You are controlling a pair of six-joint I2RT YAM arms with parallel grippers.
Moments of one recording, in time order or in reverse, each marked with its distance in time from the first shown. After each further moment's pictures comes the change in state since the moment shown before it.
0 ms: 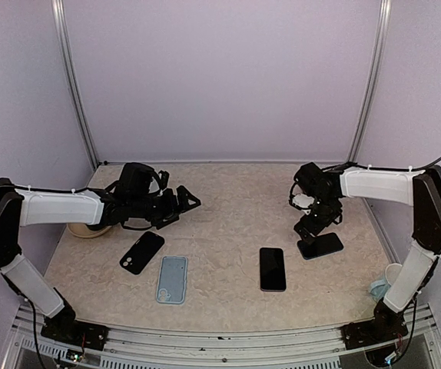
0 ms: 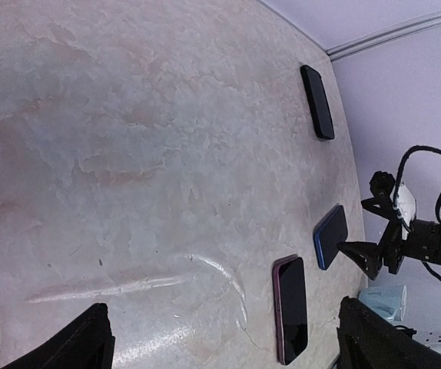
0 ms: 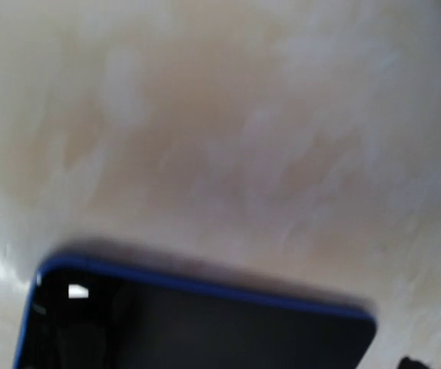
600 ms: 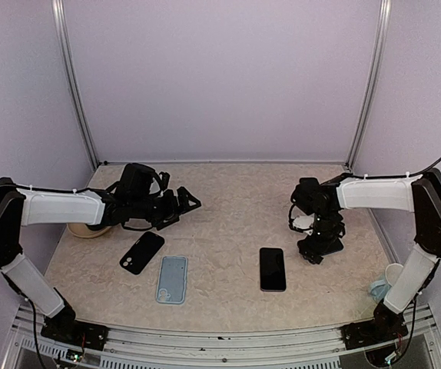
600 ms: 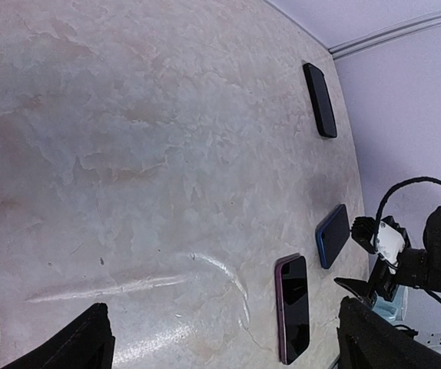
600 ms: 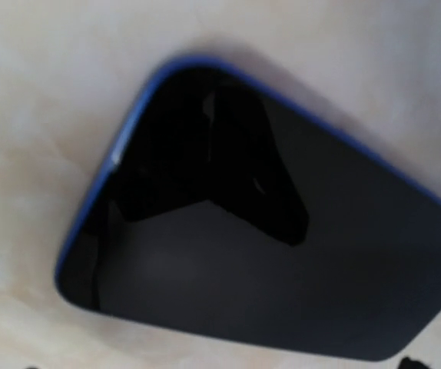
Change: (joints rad) left arm 0.000 0.007 0.000 0.001 0.002 -0.001; right arm 0.068 -0.026 -0.106 -0.117 -0.003 -0.049
